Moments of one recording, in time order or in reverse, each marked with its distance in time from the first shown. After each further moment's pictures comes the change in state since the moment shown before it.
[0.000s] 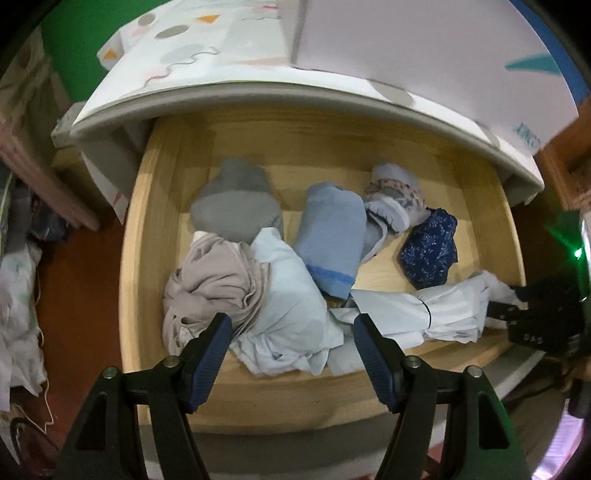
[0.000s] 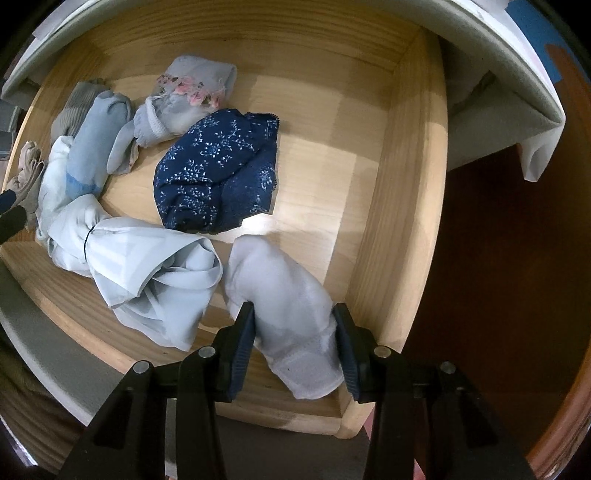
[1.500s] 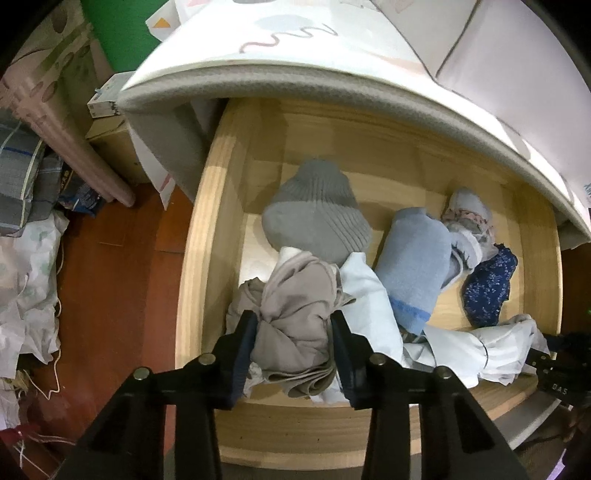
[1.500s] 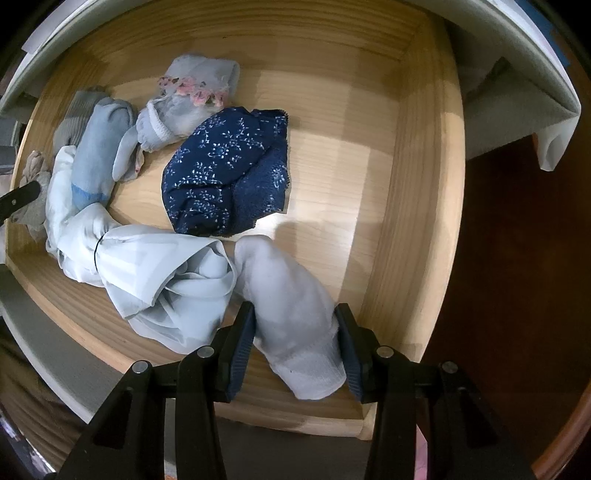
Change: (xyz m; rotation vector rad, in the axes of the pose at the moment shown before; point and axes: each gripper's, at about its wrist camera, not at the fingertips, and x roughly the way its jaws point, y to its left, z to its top) left arm 0.020 0.042 0.016 -0.131 0.026 0.117; right arm 0.007 0.017 0.008 0.037 0.022 0.051
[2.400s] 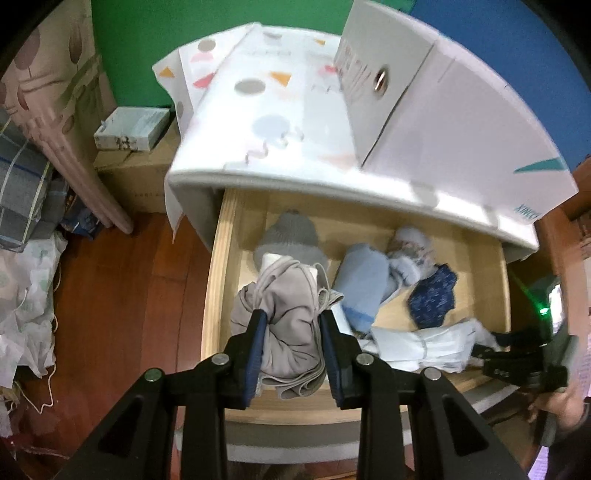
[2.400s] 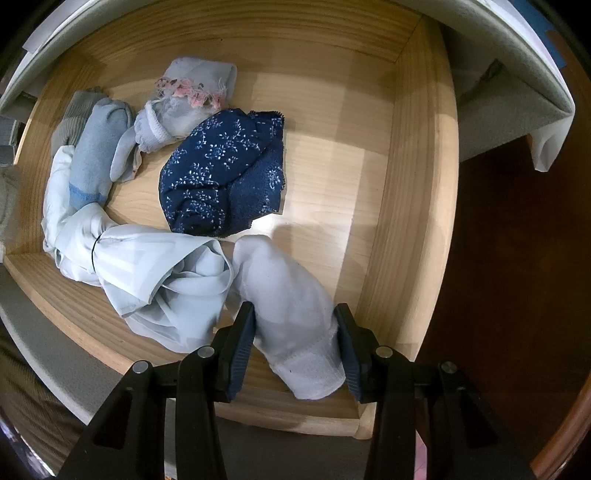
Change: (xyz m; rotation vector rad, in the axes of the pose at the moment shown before) left arm -0.092 0.000 -0.002 0.023 -0.132 -0.081; right arm -0.003 -0.007 -0.005 -0.008 -0.009 -0.013
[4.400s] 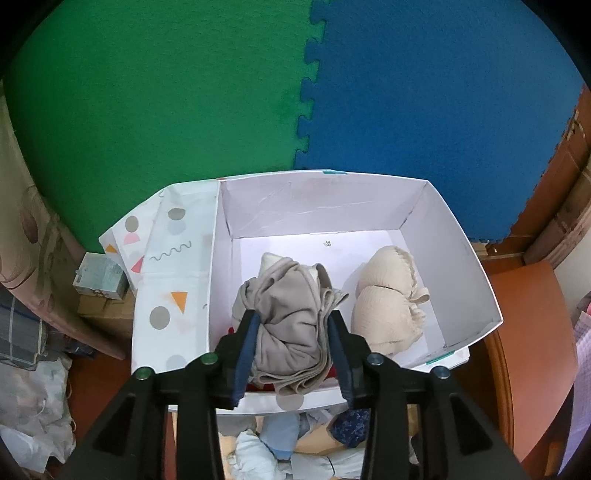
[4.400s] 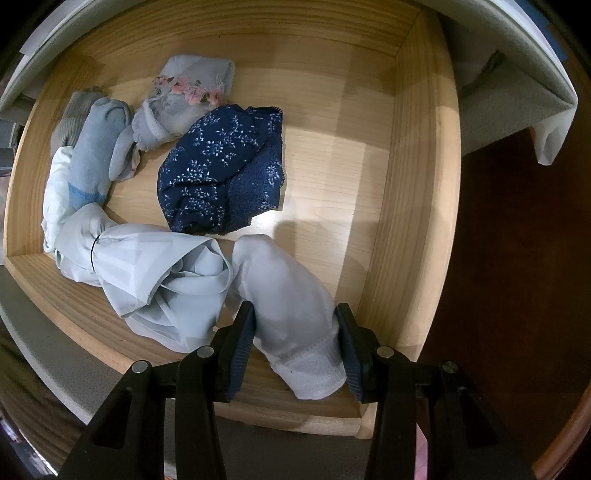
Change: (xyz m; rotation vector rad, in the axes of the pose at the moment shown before) left arm -0.081 -0.141 0.149 0.191 -0.255 -0.016; right arm 0.005 -0.004 0.004 0.000 0.012 0.007
